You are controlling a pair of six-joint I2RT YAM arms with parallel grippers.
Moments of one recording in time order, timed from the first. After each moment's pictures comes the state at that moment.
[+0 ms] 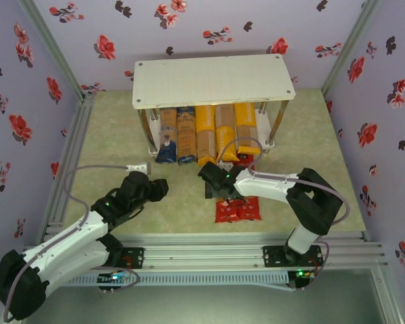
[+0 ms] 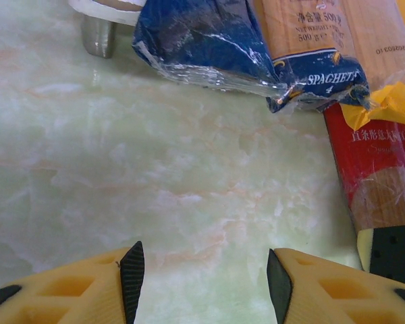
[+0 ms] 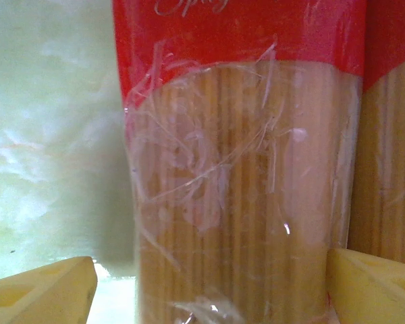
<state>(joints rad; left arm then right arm) -0.71 0.81 0.42 -0.29 -0.17 -0.70 0.95 1.67 0.97 -0.62 0.26 0.90</state>
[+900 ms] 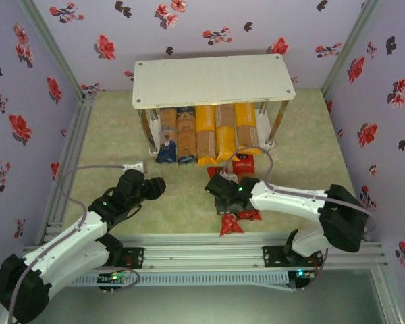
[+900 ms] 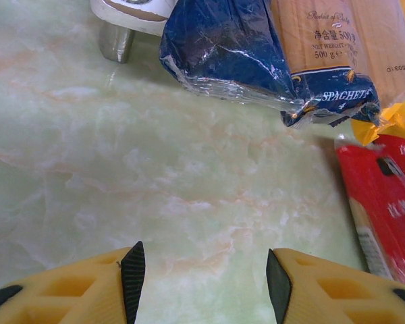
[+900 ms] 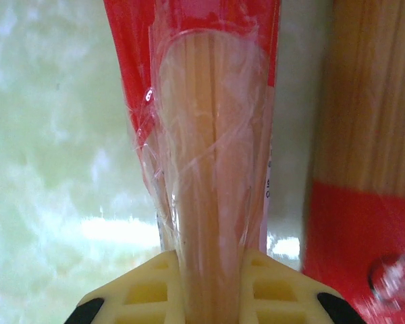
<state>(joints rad) -0.64 0.80 0.42 -0.29 -0.12 -0.70 1.07 1.40 0.86 -0.75 0.14 0.94</state>
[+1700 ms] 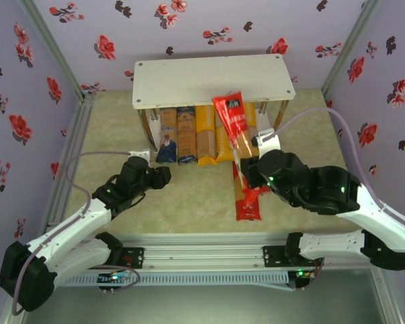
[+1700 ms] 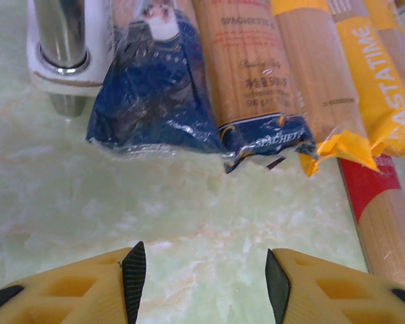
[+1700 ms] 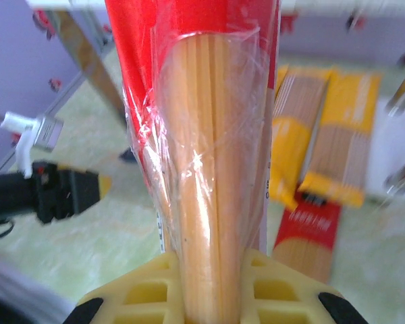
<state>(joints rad) -0.64 0.94 0.59 -0.28 -0.08 -0.61 1.23 1.02 1.52 -1.12 0.60 0.54</state>
